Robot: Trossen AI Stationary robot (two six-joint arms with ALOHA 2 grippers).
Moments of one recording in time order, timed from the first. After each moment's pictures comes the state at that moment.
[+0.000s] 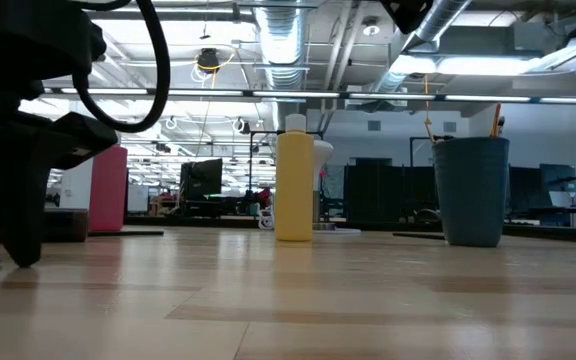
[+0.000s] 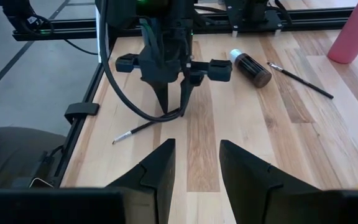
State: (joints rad) left arm -0.69 1.75 0.86 -0.28 -0.26 -0.42; right arm 0.53 1.58 1.08 -0.06 0.39 0.32
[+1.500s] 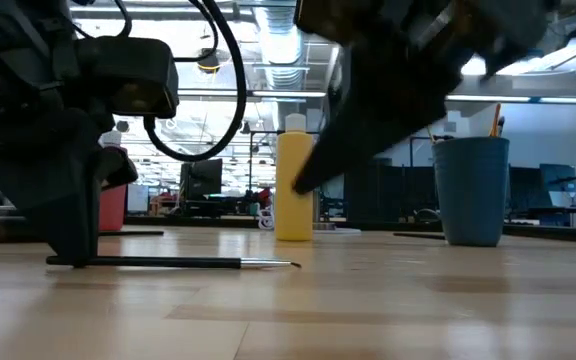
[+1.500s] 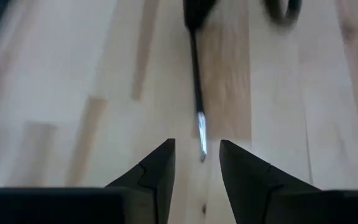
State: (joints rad) left arm -0.53 1.75 0.85 -0.16 -0.08 -0.71; right arm 0.46 1.96 1.20 -0.11 0.24 0.28
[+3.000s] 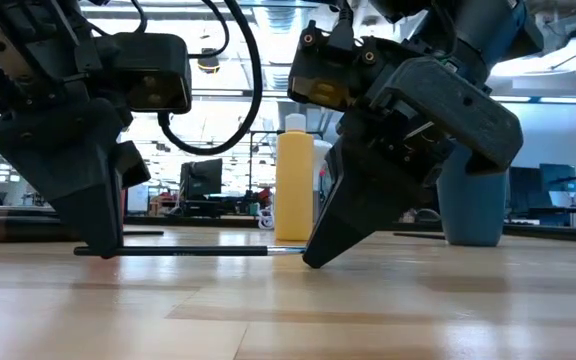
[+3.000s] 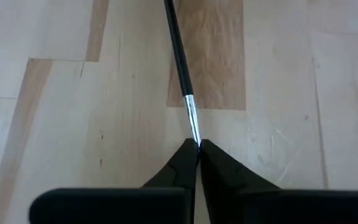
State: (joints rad) left arm -0.51 1.75 0.85 -0.09 -0.07 -0.71; right arm 0.44 2.05 1.20 -0.15 0.21 0.31
